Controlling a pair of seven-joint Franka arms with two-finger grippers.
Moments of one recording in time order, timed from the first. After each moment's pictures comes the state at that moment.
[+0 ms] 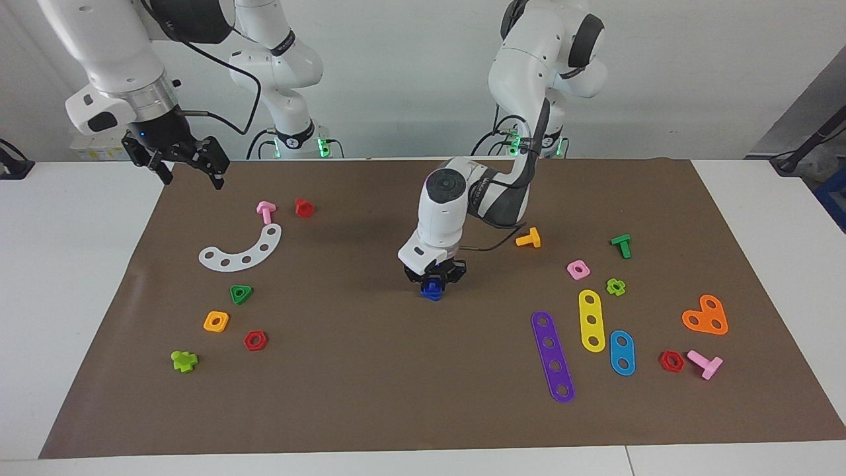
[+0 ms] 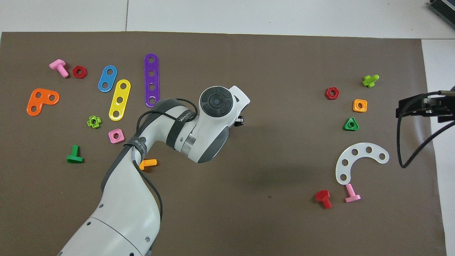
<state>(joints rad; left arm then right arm) -0.66 0.57 0.00 -1.56 -0.02 2.19 -0.56 0.06 -0.01 -0.09 -1.58 -0.03 1.58 0.11</state>
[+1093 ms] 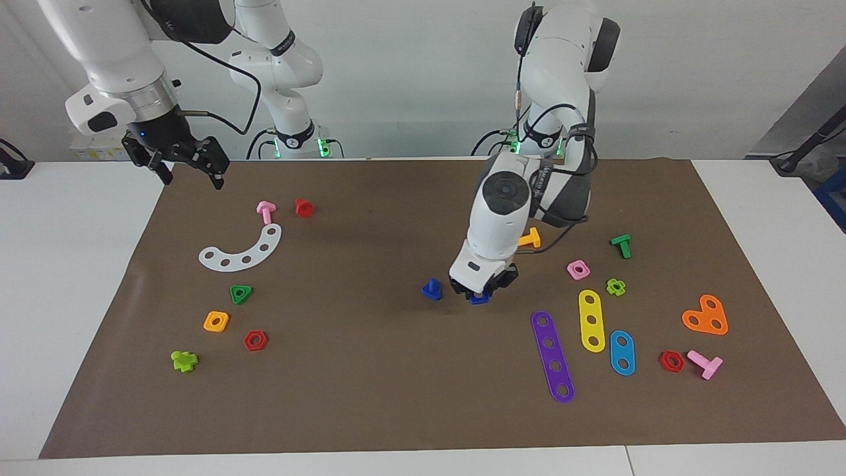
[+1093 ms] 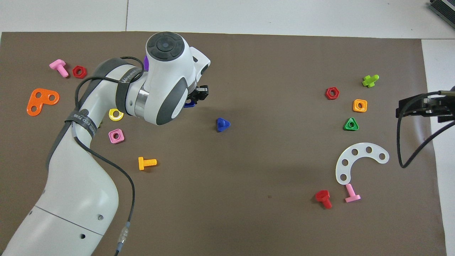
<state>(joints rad) -0.48 0.59 0.03 -1.35 -0.03 1.89 -0.47 0.06 -0.01 -0.09 -1.58 -0.03 1.58 0.11</state>
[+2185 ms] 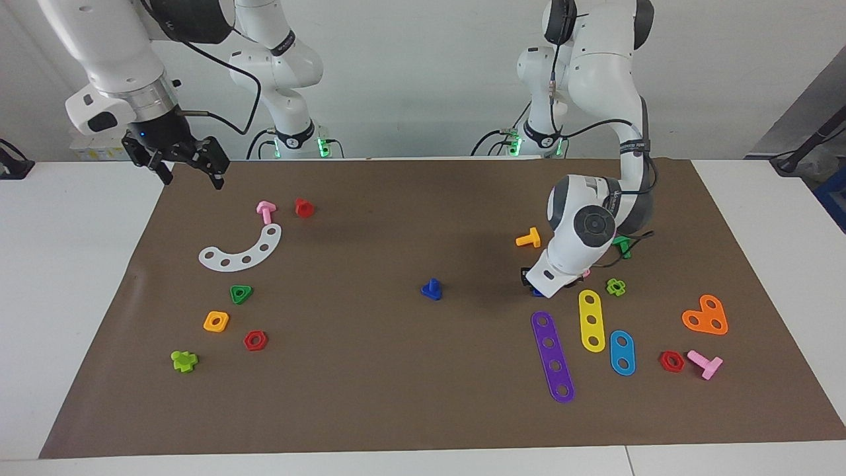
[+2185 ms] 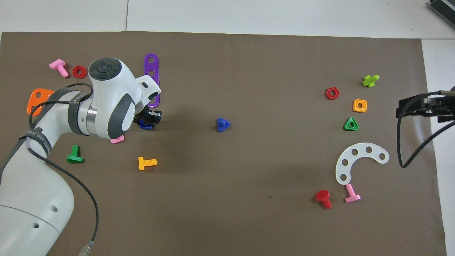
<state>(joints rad) -0.30 0.45 0.02 -1.76 -0.03 2.04 -0.12 0.06 -0.01 -0.09 -1.58 -0.03 1.58 0.11</state>
